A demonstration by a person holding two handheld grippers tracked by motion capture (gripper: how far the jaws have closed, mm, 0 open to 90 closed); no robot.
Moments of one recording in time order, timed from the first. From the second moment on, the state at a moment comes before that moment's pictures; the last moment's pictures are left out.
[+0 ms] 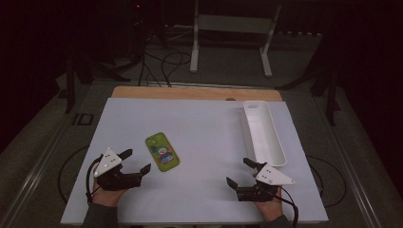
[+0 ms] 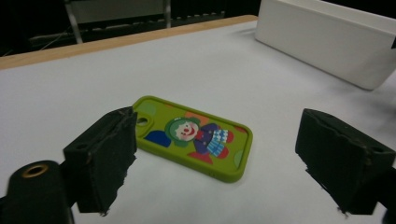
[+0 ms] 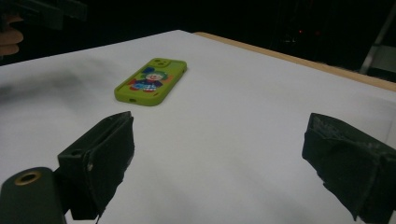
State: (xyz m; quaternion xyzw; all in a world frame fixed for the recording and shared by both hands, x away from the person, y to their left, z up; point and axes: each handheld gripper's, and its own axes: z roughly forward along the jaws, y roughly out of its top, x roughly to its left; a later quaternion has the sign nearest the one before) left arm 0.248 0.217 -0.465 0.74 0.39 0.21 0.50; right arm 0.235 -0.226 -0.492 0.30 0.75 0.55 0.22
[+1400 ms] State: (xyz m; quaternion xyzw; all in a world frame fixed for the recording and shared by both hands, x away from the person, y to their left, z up) left arm 0.321 0.167 -0.457 0.79 0.37 0.17 0.46; right arm 0.236 -0.239 -0.489 0.30 0.75 0.55 0.23
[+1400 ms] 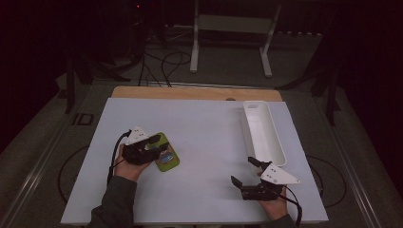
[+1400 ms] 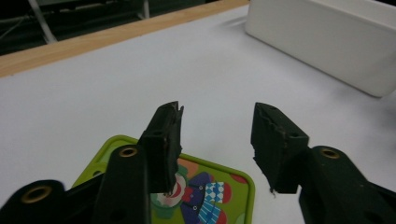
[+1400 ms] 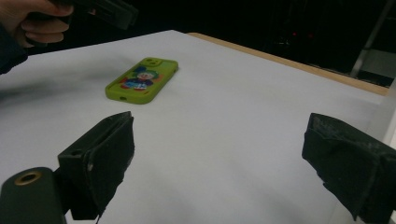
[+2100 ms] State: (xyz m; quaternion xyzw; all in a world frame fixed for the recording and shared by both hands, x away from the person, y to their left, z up) left arm 0.346 0.129 -0.460 0.84 0.35 0.15 0.39; right arm 0.235 -0.238 -0.489 0.30 0.75 0.55 0.23
